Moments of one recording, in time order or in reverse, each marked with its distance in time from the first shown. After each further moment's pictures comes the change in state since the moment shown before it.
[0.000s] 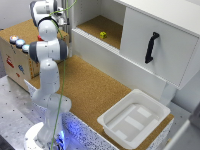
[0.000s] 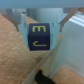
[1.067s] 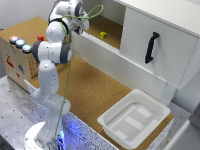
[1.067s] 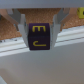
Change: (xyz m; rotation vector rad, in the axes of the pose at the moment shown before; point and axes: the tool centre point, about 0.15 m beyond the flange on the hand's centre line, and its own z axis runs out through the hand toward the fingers) arm 0.048 0.144 0.019 0.060 0.120 0.653
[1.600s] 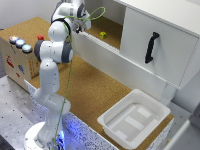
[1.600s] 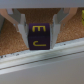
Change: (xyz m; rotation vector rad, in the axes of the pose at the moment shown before) arm 0.035 -0.006 0.002 0.019 0.044 0.022
